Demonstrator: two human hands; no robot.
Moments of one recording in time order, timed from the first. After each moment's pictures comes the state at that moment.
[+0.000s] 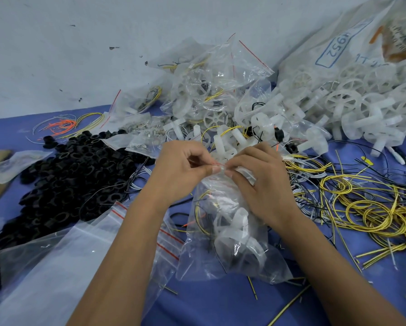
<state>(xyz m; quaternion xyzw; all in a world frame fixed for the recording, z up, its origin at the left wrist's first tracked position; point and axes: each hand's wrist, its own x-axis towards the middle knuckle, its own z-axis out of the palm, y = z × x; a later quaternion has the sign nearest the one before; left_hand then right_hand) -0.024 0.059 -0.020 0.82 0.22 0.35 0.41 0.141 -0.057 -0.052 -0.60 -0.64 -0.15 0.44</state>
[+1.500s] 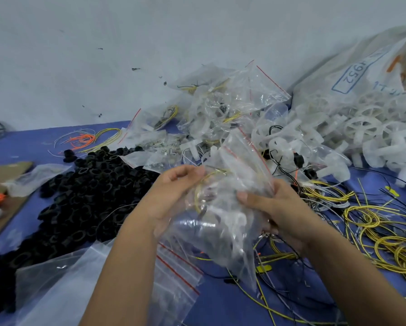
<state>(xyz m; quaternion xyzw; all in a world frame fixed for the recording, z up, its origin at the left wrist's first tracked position) -0.060 0.076 -0.015 0.56 0.33 0.33 0.68 0.137 -0.051 -0.033 -0.54 -0.44 0.44 0.56</state>
